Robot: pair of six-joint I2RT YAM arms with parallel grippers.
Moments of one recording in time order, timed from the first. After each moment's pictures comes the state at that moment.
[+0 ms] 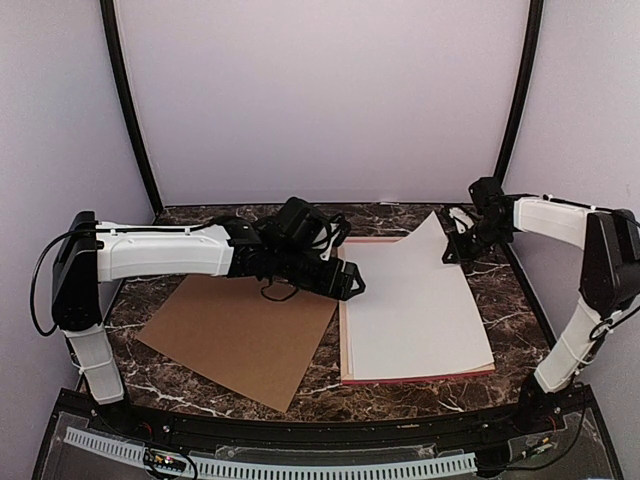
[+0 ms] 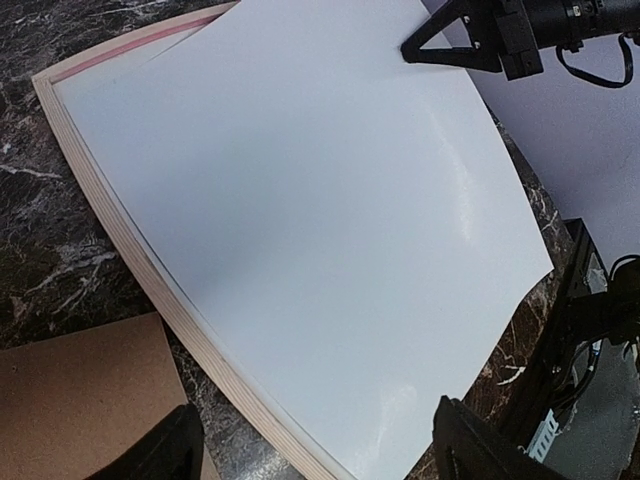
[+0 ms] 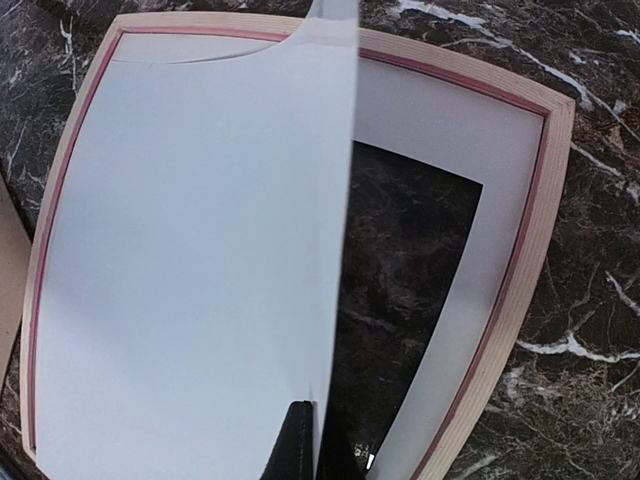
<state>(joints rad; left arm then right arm) -0.97 1.84 1.43 -0.35 0.12 -0.46 0.17 1.66 1.21 -0.65 -0.27 -0.08</state>
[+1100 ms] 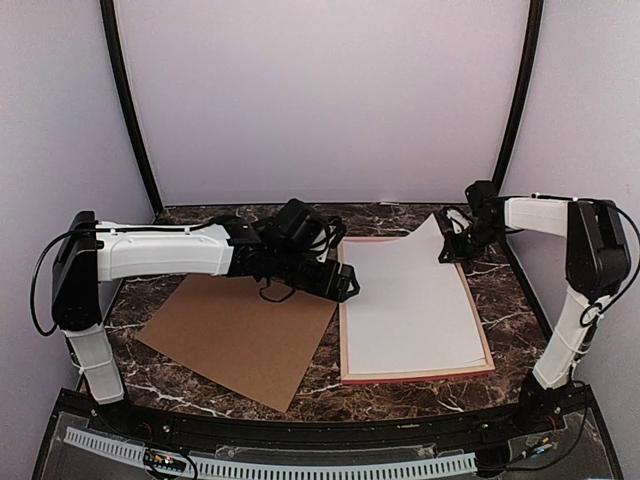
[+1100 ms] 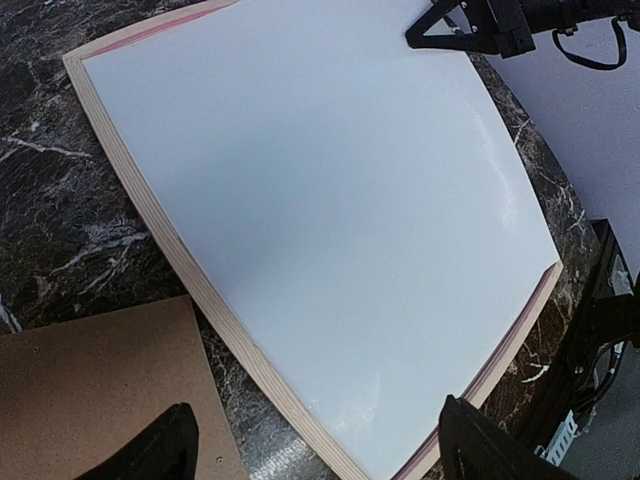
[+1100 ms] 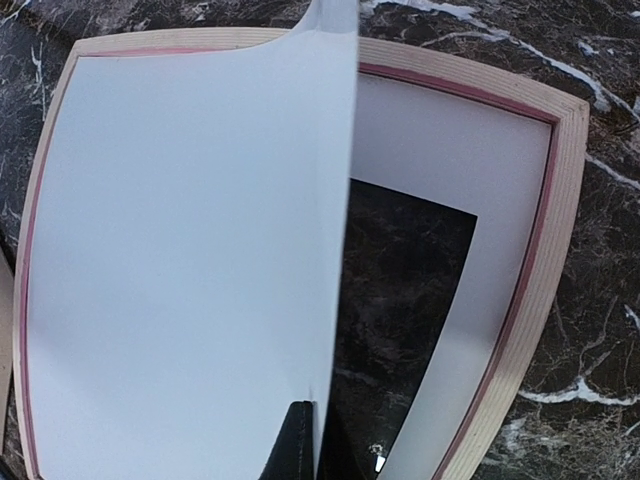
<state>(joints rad) -0.96 1.84 1.43 -0.39 0.07 -0.46 0.14 1.80 1.26 -0.59 -0.32 -0.05</state>
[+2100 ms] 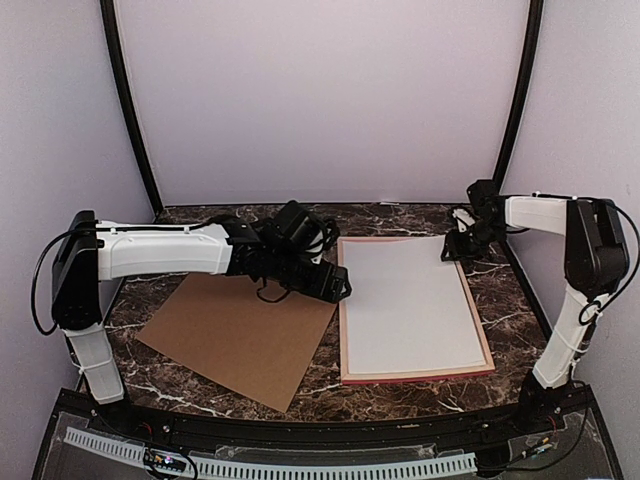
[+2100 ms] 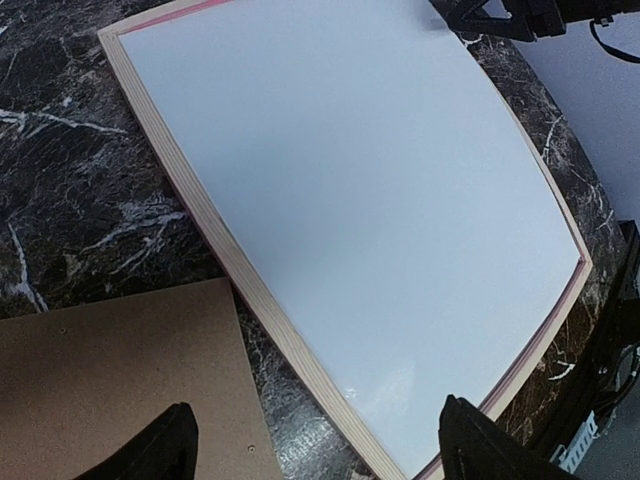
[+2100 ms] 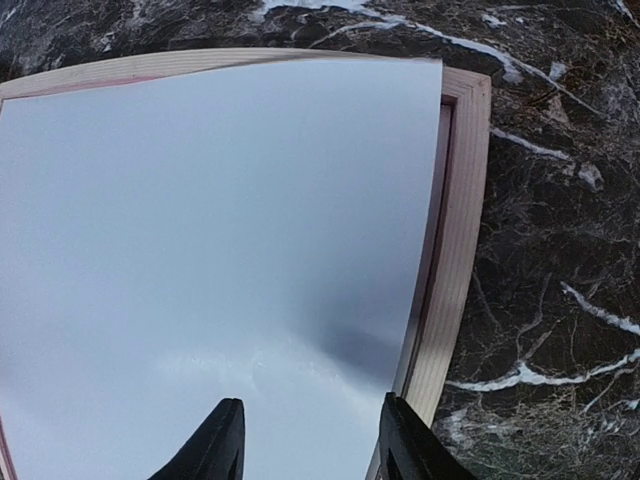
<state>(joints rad) -0.95 1.84 1.43 -0.44 0.02 -0.46 0.13 1.82 1.28 -0.59 -0.19 0.01</state>
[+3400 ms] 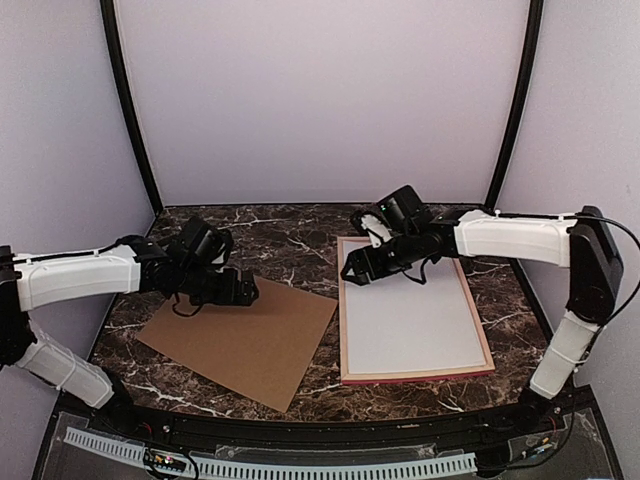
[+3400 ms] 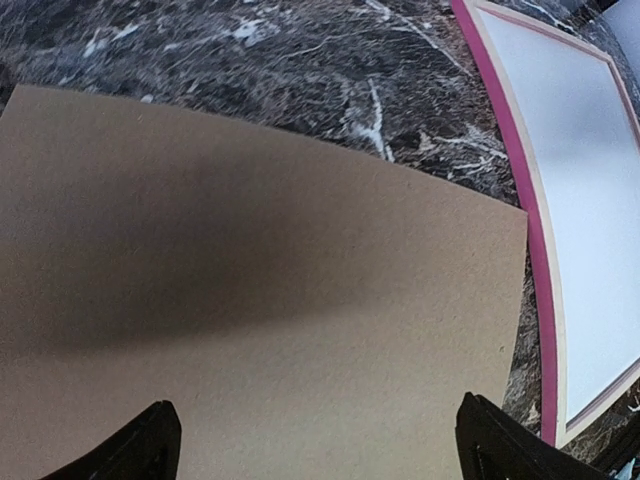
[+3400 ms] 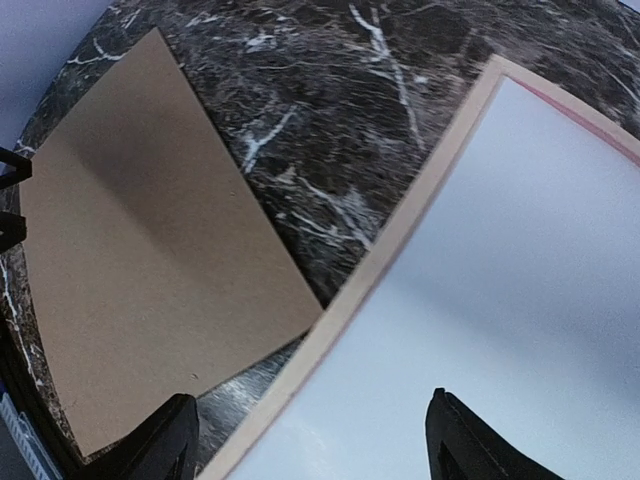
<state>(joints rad) -0.69 1.38 0.91 -0.49 -0.10 -0.58 0.72 1.70 1.24 -0.41 -0.18 0.23</state>
